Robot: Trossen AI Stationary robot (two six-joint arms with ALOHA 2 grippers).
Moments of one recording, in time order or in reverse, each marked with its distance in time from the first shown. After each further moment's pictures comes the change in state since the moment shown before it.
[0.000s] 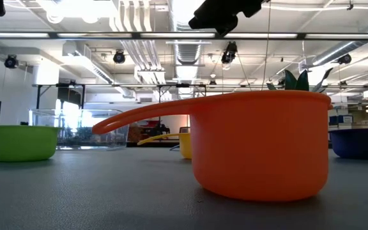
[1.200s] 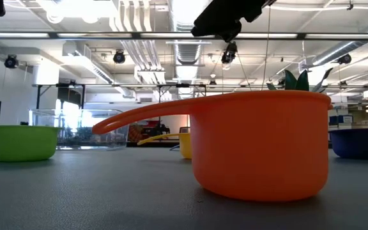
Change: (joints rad) left arm 0.000 0.000 0.000 -0.001 0.000 0.000; right arm -0.003 0.001 -0.009 -0.014 0.051 0.090
